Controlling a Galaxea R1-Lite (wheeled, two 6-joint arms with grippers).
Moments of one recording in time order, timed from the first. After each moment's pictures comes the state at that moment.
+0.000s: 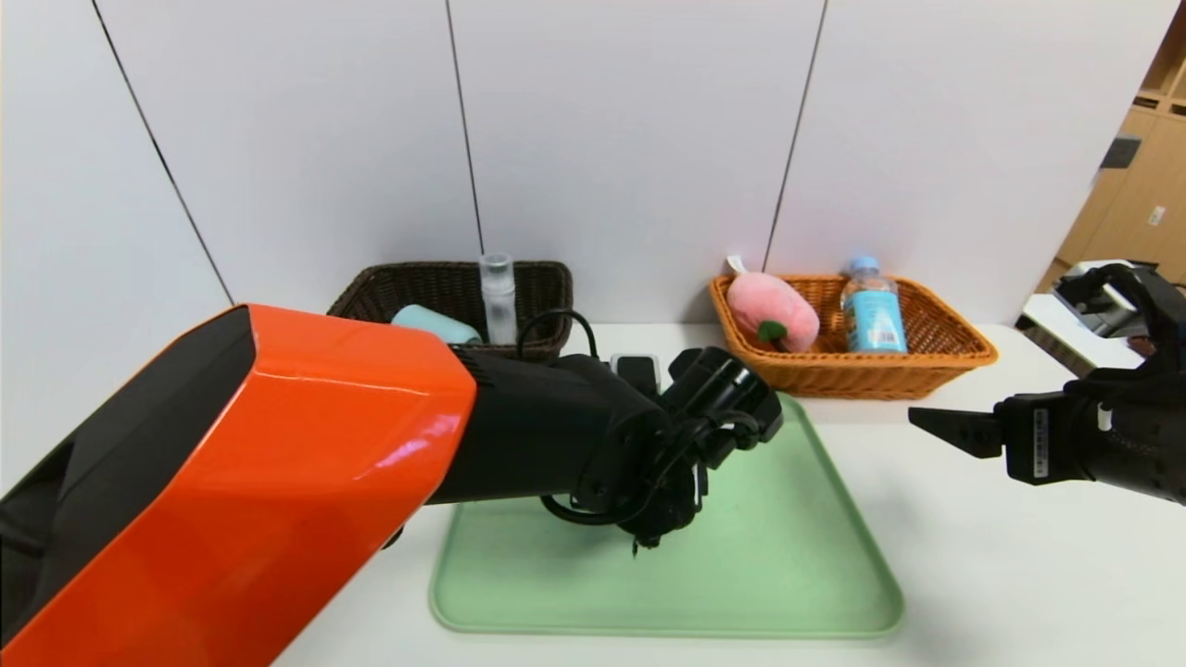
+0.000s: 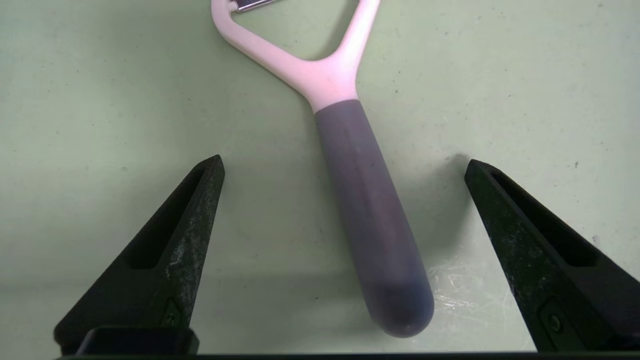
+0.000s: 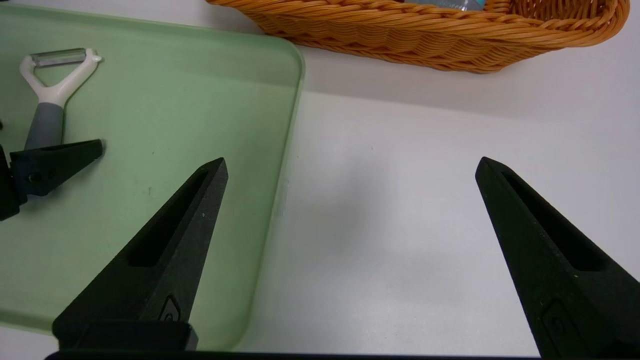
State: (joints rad) left arm -0.94 2.24 -1.69 0.44 0.51 -0.76; right arm 0.20 1.30 -0.72 -0.07 -0.06 0.03
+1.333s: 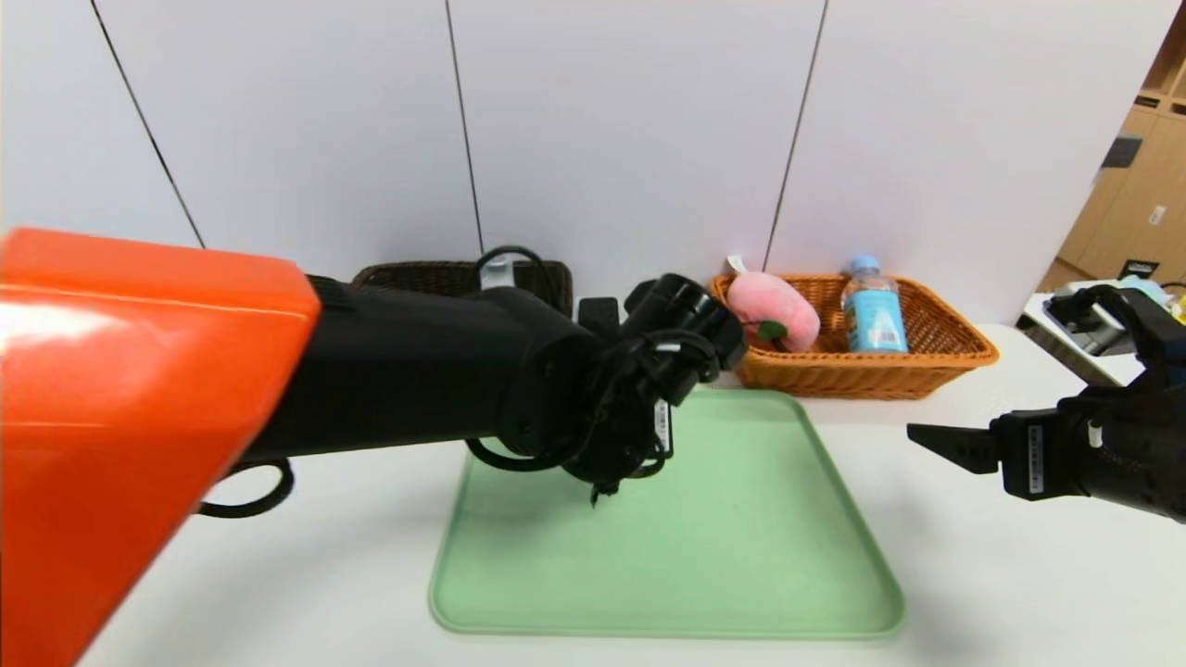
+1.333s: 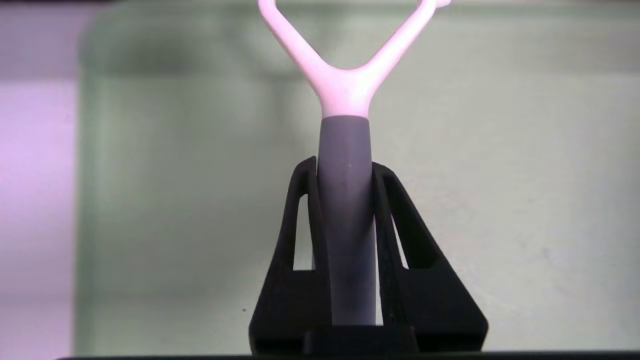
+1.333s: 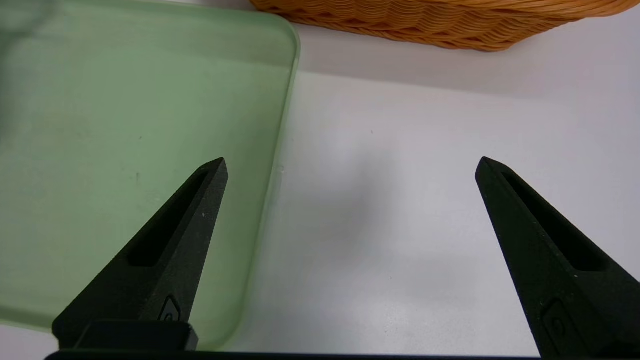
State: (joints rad) left arm -0.90 2.07 -1.67 0.45 0.56 -0.68; right arm 0.19 1.31 -0.67 -0.10 -0.04 0.03
